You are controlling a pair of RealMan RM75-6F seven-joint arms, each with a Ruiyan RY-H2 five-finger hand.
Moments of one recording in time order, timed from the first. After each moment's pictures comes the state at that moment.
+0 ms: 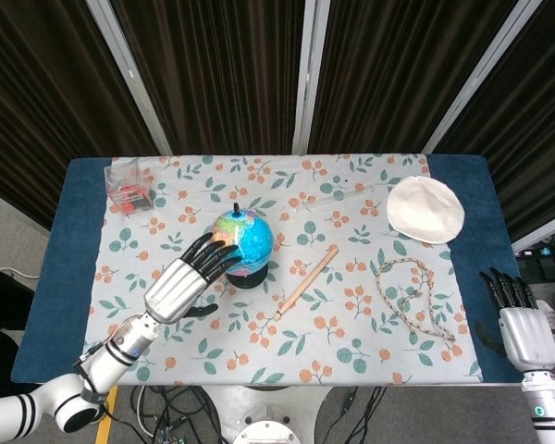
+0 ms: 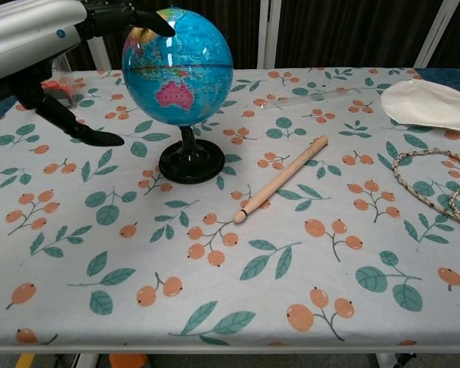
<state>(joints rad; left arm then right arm) -0.57 -1.44 -0.11 -1.63 1.69 1.24 0.18 0.10 -1.13 0.03 -1.56 -1.49 1.39 0.00</state>
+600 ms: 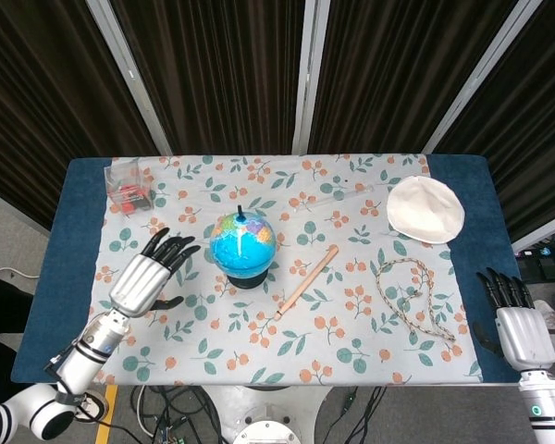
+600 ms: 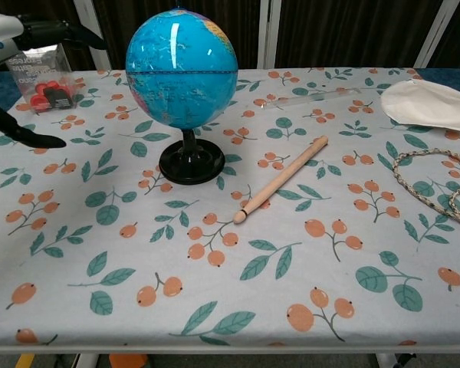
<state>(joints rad) -0.50 -1.36 -0.08 -1.59 1.58 1.28 0.16 0.11 -1.13 0.03 -1.57 -1.49 1.39 -0.02</state>
